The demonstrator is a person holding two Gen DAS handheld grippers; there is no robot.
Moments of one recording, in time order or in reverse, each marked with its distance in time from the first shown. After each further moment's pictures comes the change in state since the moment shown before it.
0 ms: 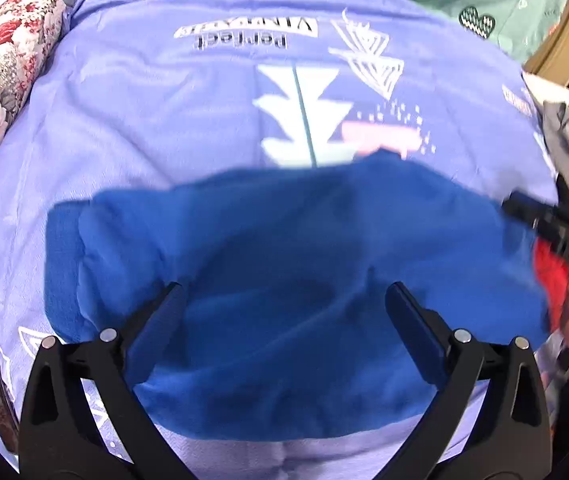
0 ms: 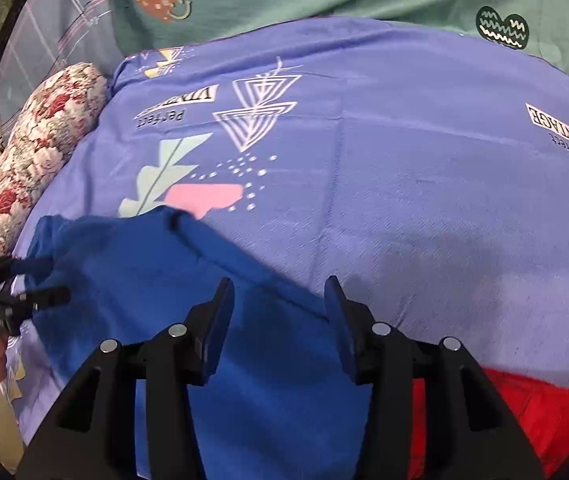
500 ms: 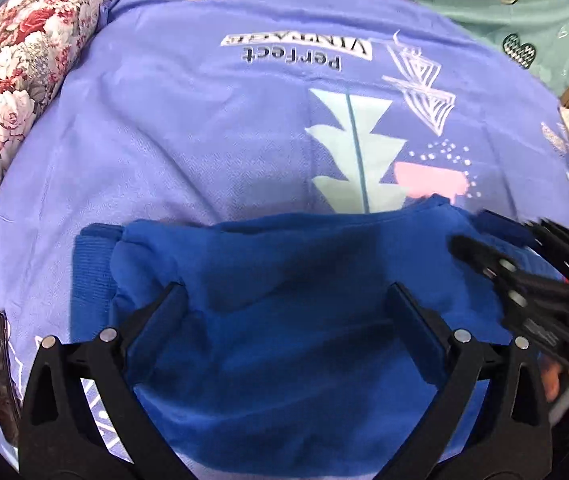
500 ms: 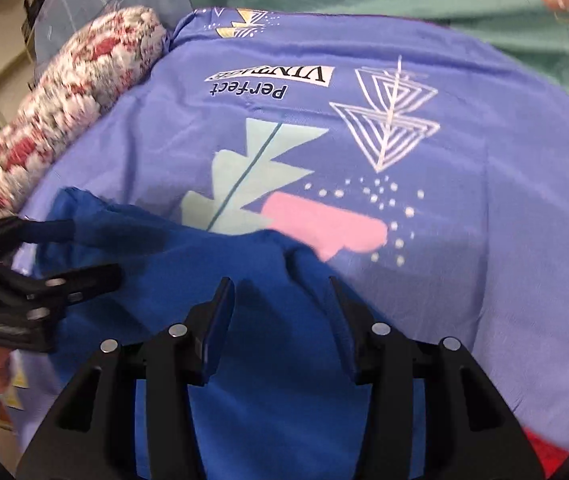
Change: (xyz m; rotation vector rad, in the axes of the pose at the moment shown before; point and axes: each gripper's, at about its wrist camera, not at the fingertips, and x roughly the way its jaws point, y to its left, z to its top) left arm 0.005 0.021 0.019 -0.088 -0.038 0.092; right arm 0.067 0.101 0.034 -0.231 0.067 0.043
